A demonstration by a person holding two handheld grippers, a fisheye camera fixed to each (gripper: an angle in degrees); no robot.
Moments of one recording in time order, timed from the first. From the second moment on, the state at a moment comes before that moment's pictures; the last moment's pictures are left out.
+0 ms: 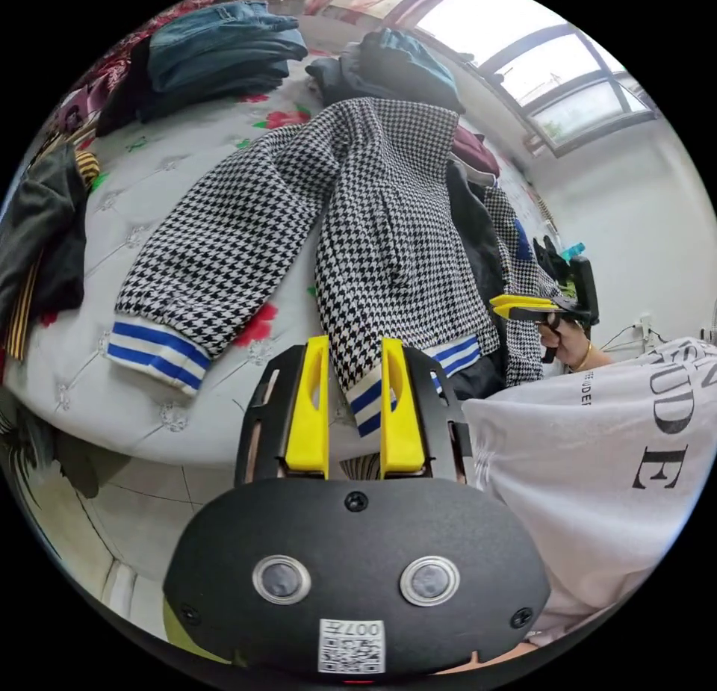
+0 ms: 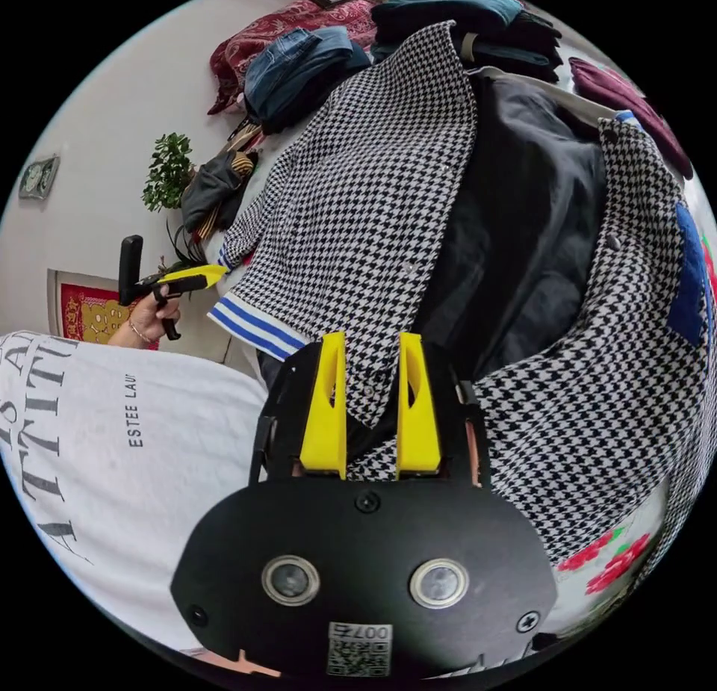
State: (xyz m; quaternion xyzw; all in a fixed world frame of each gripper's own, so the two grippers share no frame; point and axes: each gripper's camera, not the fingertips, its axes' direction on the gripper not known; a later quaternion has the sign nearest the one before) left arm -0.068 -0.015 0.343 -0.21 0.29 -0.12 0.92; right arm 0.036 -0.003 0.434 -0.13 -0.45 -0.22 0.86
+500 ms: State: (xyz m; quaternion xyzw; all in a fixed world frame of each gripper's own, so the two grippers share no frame) left arm -0.007 0.031 0.361 -0.30 0.34 -0.08 0.89; right arm -0.023 0.081 0.393 -0.20 -0.41 -0.35 0.82
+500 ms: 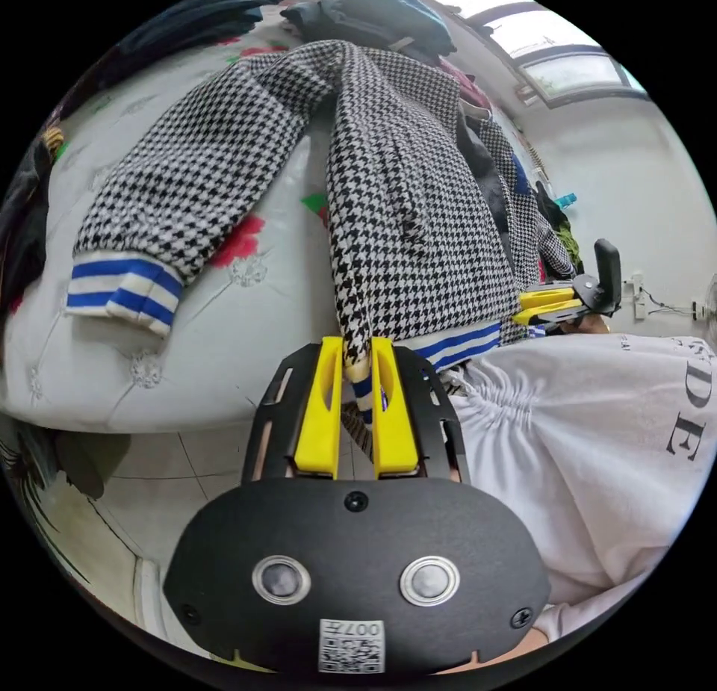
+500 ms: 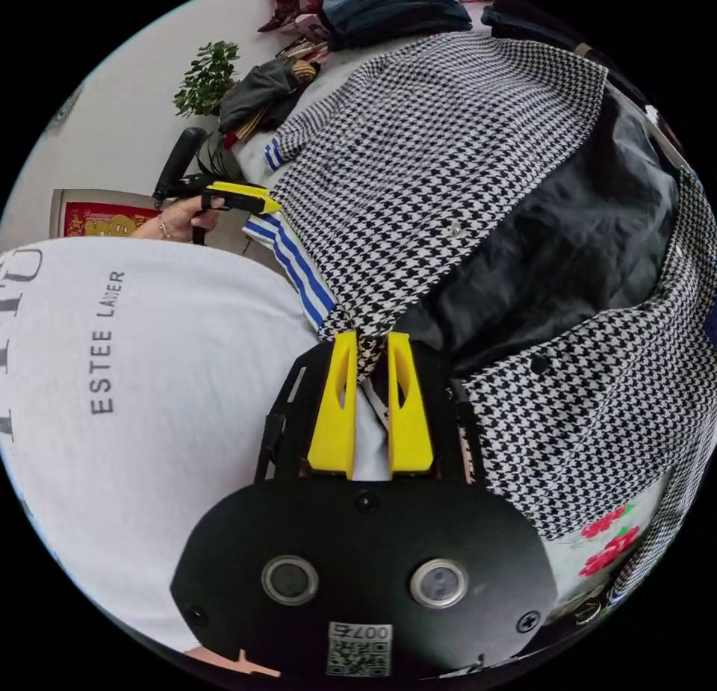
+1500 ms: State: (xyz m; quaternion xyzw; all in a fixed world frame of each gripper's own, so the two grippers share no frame) left arm -0.068 -0.118 0.524 -0.30 -0.12 0.06 0.94; right arm -0.136 -0.284 0.492 -0.01 -0.19 -0.19 0.96
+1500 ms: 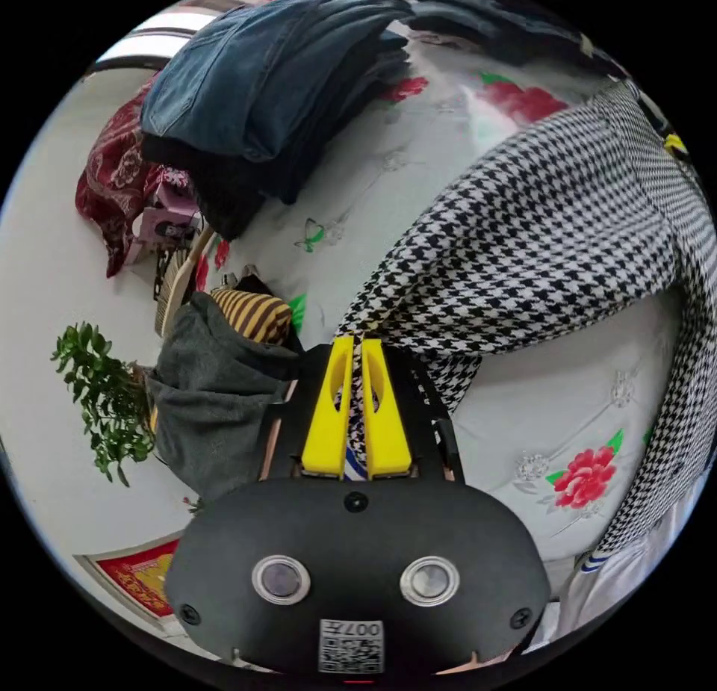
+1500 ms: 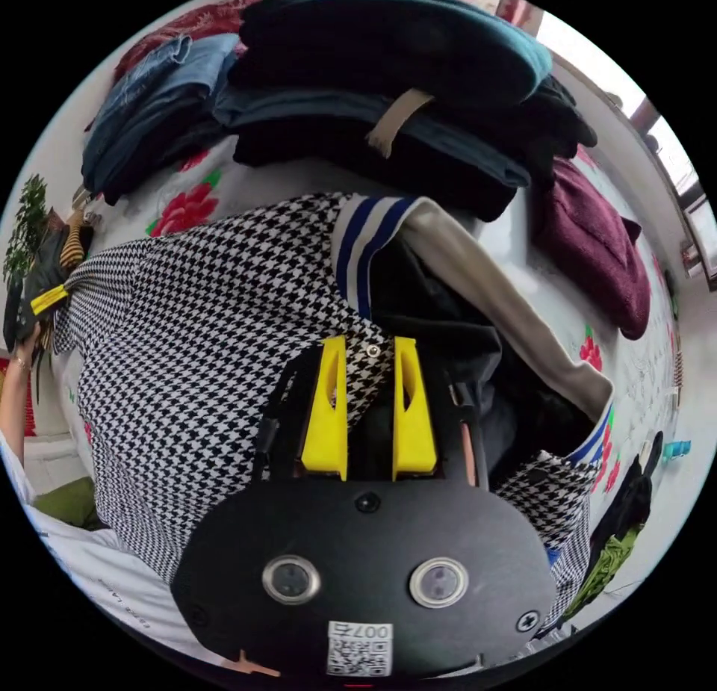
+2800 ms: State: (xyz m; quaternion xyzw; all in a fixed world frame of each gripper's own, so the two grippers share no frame) left arm 0.198 -0.063 0.385 -0.17 0.44 0.28 0.84; right arm 0.239 -0.110 0.390 0.02 -0.45 -0.05 0.89
